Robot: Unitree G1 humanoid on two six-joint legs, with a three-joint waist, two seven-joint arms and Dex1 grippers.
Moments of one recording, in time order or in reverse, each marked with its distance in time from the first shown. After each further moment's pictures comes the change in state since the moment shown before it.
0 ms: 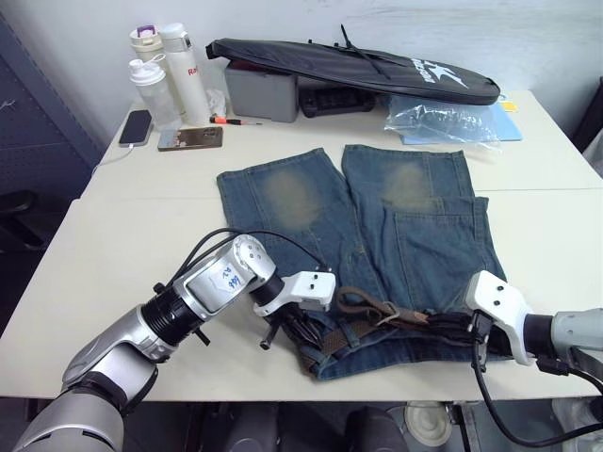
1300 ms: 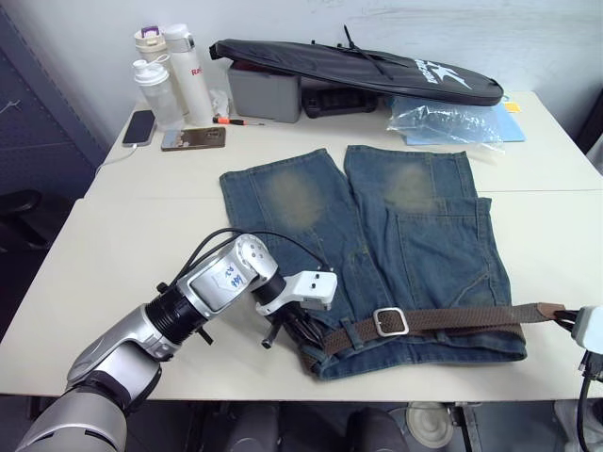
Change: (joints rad) left arm -0.005 -0.017 -0.002 0.033 0.009 -0.026 -0.020; right arm 0.292 0.037 -0.413 0.550 -0.500 -0.926 0.073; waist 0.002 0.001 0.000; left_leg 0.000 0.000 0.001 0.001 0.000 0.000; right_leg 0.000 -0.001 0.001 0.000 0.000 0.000
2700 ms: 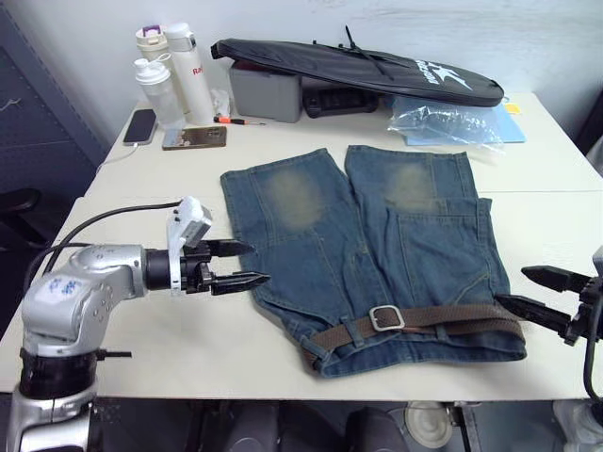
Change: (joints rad) left arm 0.414 0.140 0.907 -0.349 -0.382 0.378 0.384; right arm -0.272 0.089 -0.032 -0.222 0.736 0.992 0.045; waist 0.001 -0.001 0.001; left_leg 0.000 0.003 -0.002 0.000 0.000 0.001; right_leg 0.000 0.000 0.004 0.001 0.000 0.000
